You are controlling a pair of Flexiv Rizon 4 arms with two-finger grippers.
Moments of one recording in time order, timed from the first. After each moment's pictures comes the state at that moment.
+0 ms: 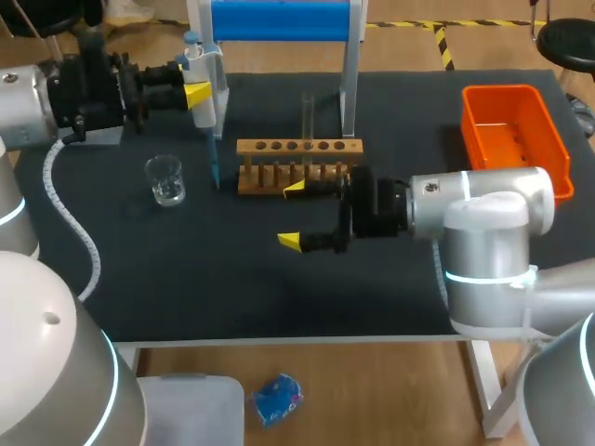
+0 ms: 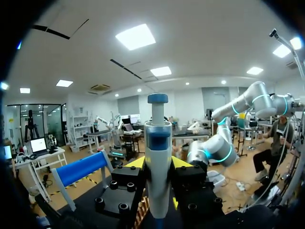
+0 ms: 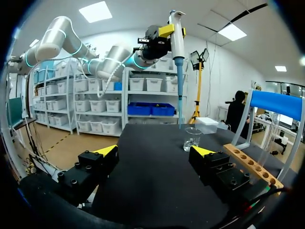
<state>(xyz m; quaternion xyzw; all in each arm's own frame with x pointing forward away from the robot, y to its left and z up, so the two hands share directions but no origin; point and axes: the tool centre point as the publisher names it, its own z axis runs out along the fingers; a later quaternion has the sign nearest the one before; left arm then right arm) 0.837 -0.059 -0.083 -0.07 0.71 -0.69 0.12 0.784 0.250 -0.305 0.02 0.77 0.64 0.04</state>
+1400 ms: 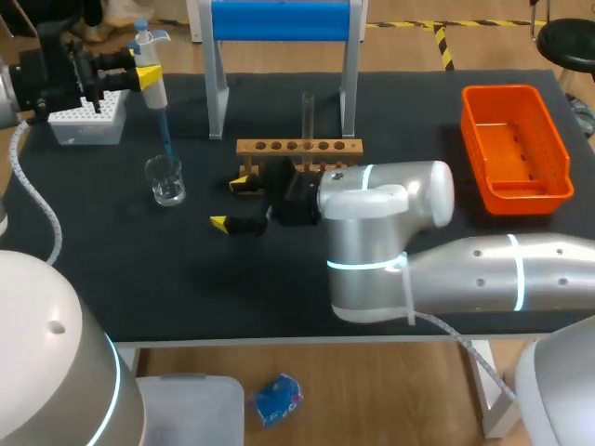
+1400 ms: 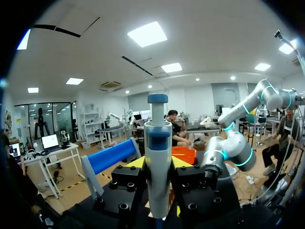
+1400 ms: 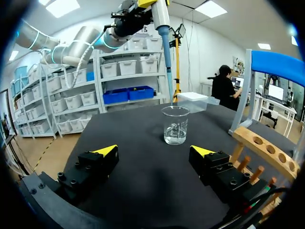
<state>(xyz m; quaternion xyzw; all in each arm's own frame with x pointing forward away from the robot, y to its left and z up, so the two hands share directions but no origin) 0.921 0.027 -0.118 -0.10 0.72 -0.67 0.16 0.870 0.360 -0.373 0.14 0.81 0.57 0.06</state>
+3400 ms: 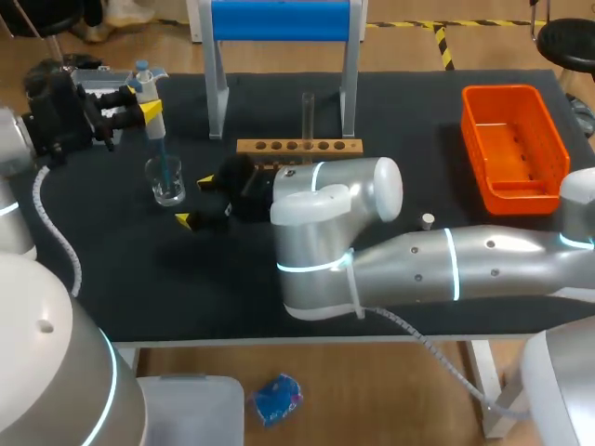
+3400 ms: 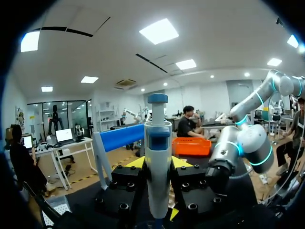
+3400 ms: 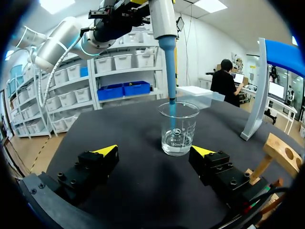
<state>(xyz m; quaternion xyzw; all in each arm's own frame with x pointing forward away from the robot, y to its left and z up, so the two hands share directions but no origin) 0.932 0.042 -0.191 -0.16 0.70 -0.66 0.21 0.895 0.420 -0.398 0.15 0.82 0.55 0.07</state>
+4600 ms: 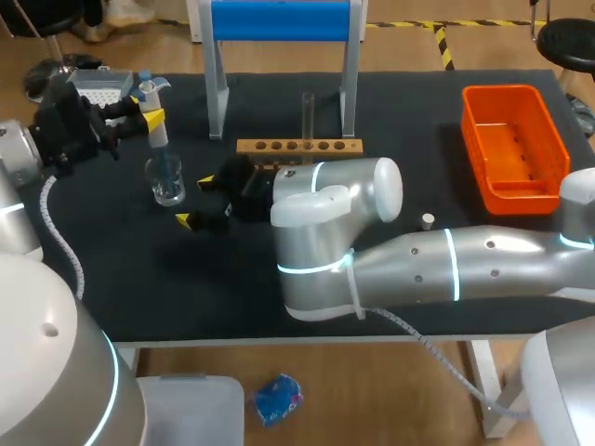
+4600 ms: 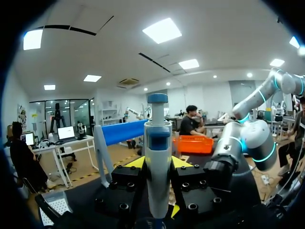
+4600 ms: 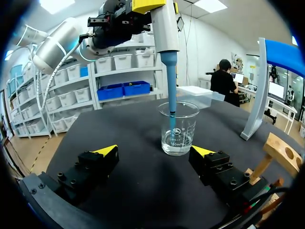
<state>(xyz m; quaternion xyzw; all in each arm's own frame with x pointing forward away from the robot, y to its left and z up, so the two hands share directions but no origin) 0.936 0.042 -0.210 -0.17 0.70 -0.66 0.22 0.895 0.420 -0.398 0.15 0.82 0.55 0.07</state>
